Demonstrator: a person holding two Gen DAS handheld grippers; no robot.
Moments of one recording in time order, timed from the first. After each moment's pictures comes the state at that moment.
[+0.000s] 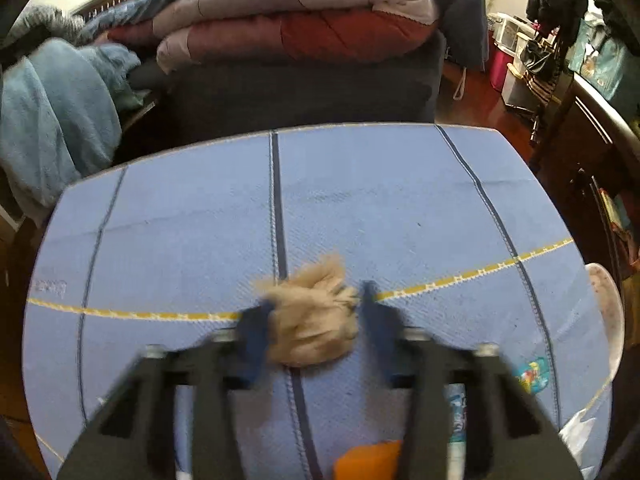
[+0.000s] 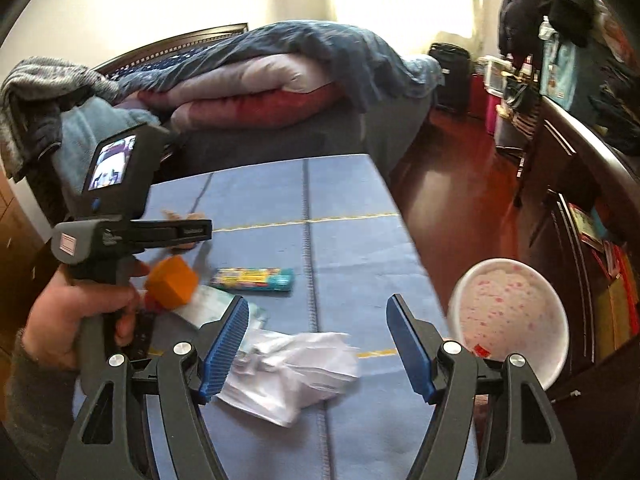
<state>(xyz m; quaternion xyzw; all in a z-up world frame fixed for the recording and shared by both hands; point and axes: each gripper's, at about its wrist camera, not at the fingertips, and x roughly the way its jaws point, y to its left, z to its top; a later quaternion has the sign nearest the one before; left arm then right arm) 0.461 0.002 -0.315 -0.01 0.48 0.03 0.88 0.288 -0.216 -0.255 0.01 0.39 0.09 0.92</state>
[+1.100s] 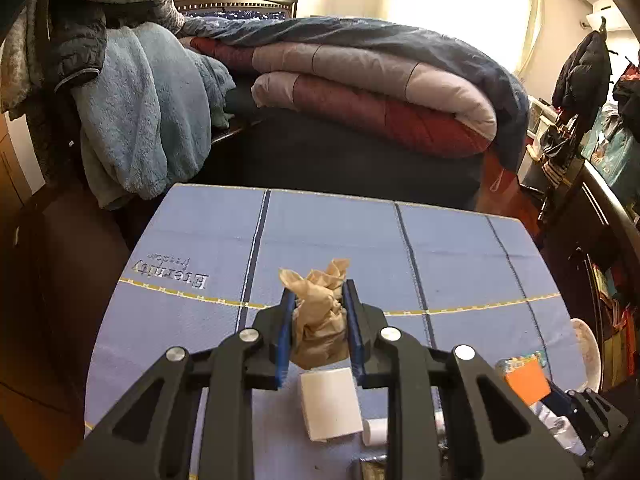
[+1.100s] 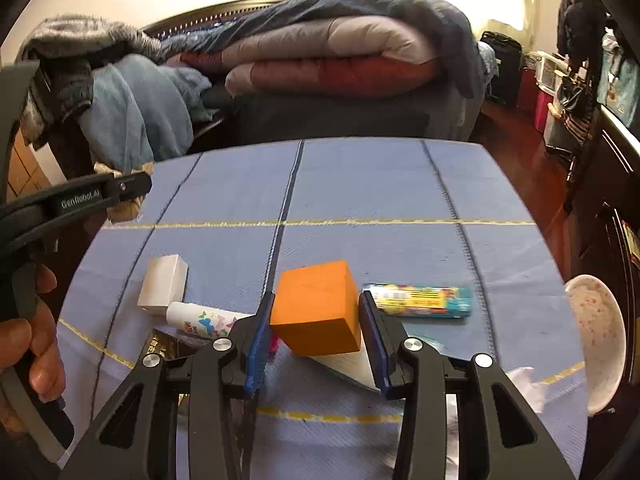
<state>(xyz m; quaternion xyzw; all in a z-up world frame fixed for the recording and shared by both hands) 0.376 0.121 -0.248 -0.09 0.38 0.07 0.92 0.316 -0.105 -0.274 0.00 0.42 0.15 0.89</state>
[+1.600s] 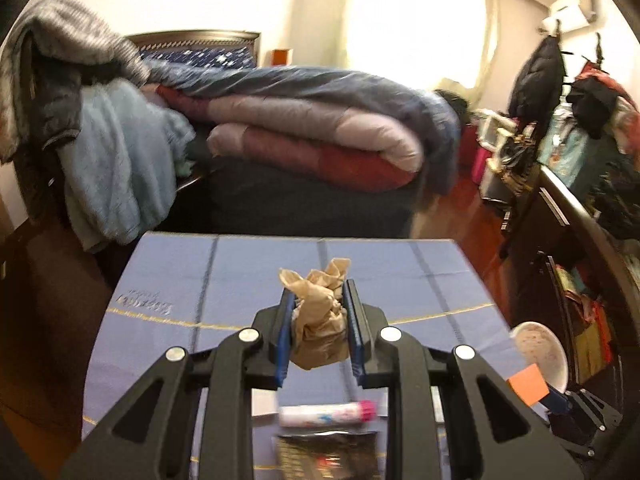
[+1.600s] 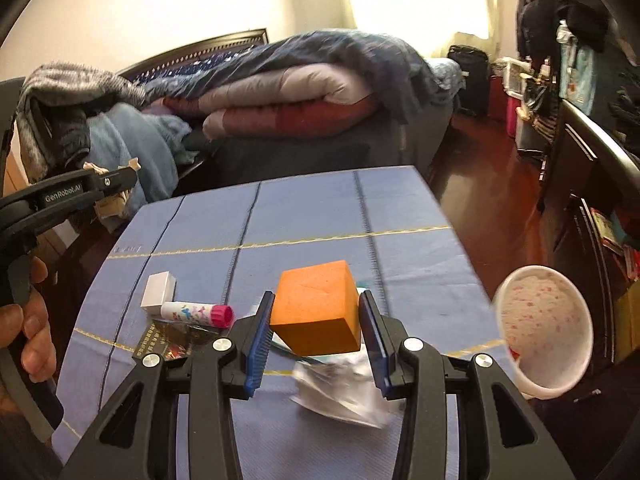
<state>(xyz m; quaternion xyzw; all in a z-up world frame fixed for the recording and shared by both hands) 0.340 0.053 -0.181 -0.07 0.32 0.01 0.94 0.273 -0.187 -0.231 0.04 0.38 0.12 0.92</state>
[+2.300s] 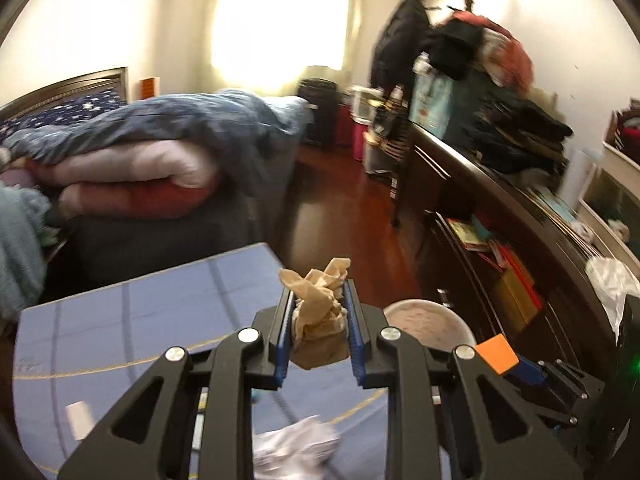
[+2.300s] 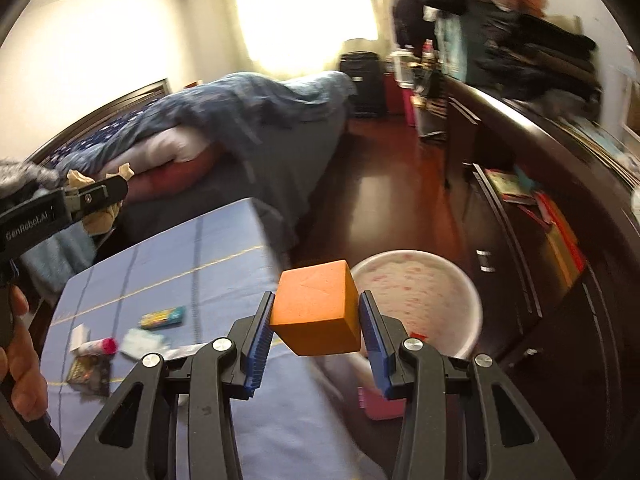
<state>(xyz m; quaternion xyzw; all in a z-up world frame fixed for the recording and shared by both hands) 0.337 -0.173 -0.164 0.01 0.30 -0.20 0.93 0.243 -0.362 -0.222 0.11 0.35 -0.04 0.93</state>
